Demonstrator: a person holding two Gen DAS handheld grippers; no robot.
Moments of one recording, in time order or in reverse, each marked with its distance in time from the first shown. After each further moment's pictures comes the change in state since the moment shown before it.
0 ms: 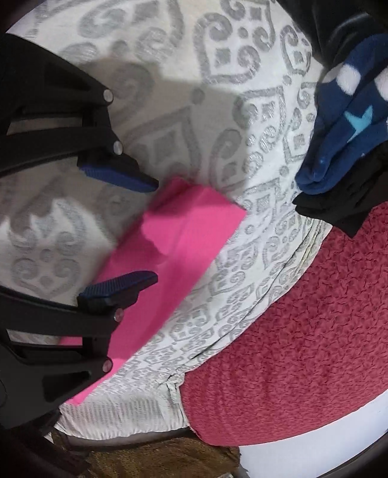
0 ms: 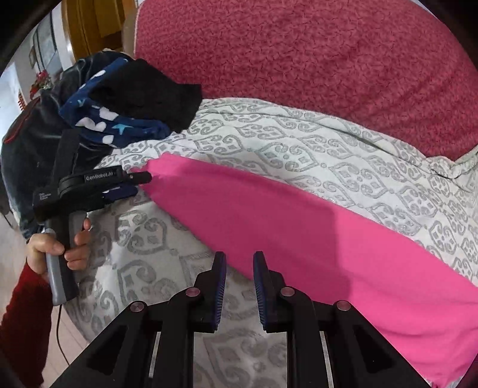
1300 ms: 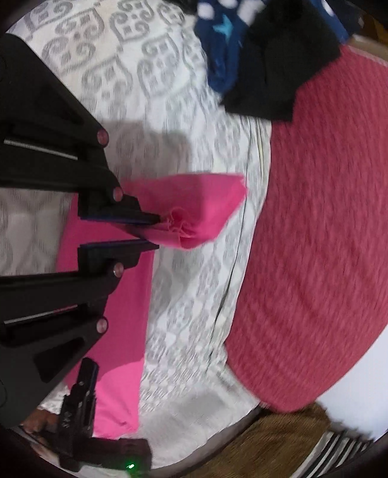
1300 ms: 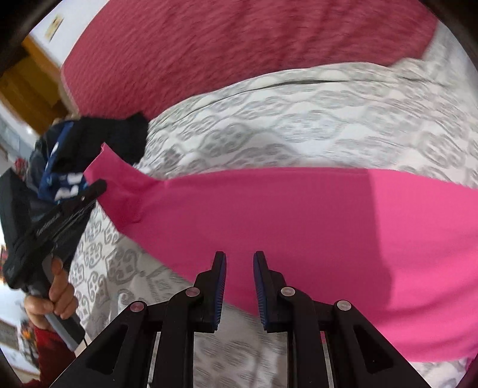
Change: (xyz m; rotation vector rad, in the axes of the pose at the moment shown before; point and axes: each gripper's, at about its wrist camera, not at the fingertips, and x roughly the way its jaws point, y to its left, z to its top) left arm -0.021 -0.155 -0.033 0.468 -0.088 0.010; right arm 0.006 -0.122 -0.022 0.406 0.055 0.137
